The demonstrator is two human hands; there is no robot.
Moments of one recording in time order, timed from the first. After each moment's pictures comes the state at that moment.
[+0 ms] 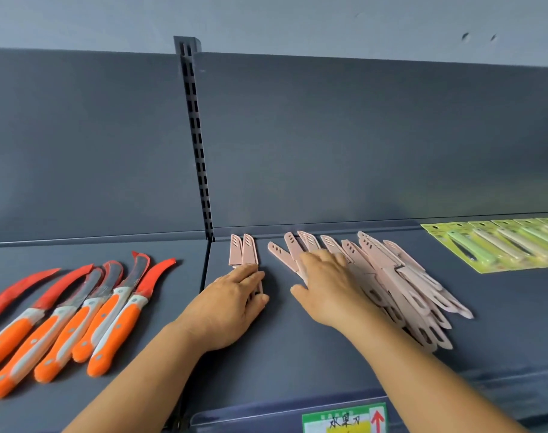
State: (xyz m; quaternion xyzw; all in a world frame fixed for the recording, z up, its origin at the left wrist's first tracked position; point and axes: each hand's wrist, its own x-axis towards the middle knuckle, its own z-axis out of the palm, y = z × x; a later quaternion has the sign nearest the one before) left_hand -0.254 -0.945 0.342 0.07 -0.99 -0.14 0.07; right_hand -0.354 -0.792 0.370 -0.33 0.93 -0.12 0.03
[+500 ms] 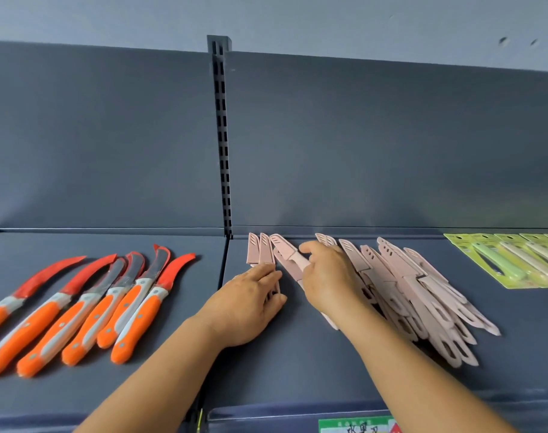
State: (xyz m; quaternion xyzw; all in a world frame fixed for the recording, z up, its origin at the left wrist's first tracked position) left_hand -0.253 -0.943 0.345 0.08 -0.98 -0.15 0.08; right_hand -0.345 -0.822 0.378 -0.26 0.92 -0.30 0.00
